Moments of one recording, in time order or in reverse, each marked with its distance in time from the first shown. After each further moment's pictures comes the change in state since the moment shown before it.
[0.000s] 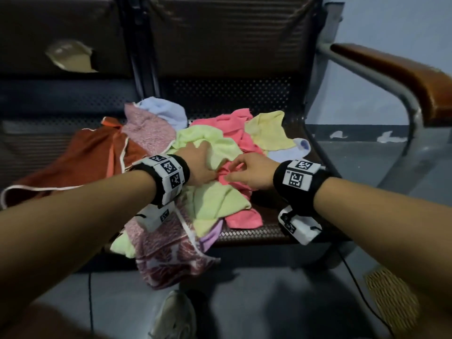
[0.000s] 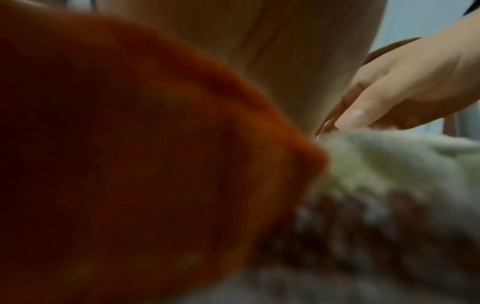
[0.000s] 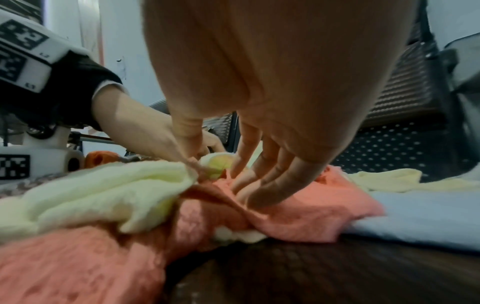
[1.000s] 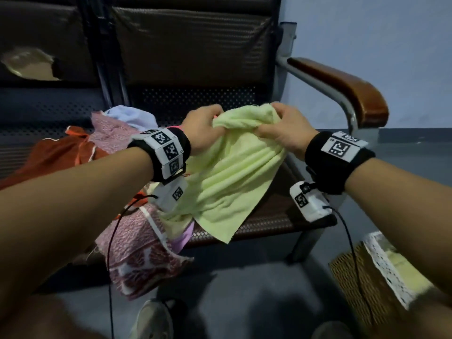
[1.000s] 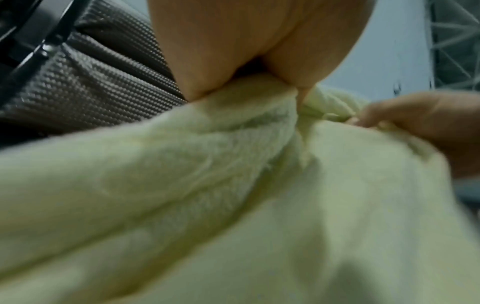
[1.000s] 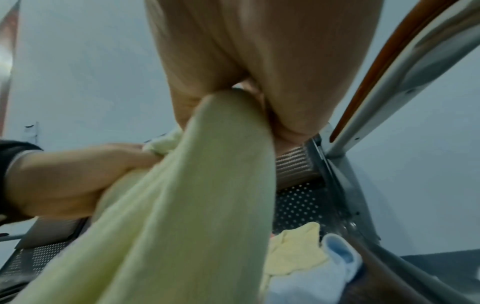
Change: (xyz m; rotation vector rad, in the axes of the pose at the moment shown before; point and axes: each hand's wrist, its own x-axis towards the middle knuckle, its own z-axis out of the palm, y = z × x) left_hand -0.003 0.085 -0.071 -0.517 0.350 0.365; right_hand -0.068 0.022 -0.114 0.357 0.527 -0.083
